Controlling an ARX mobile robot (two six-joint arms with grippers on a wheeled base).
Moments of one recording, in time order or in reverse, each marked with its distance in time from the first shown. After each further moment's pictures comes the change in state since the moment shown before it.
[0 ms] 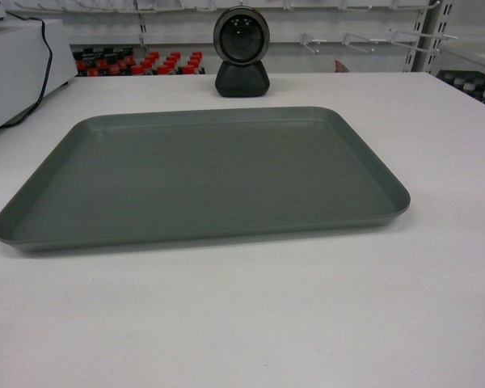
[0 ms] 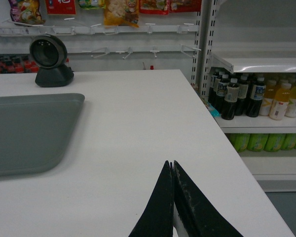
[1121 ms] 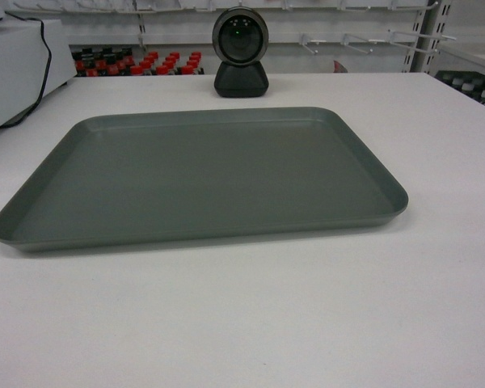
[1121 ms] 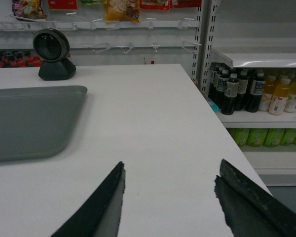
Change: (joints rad) left arm 0.000 -0.297 0.000 -0.314 0.000 0.000; right arm 0.000 -0.296 0.000 -0.309 -0.003 -0.001
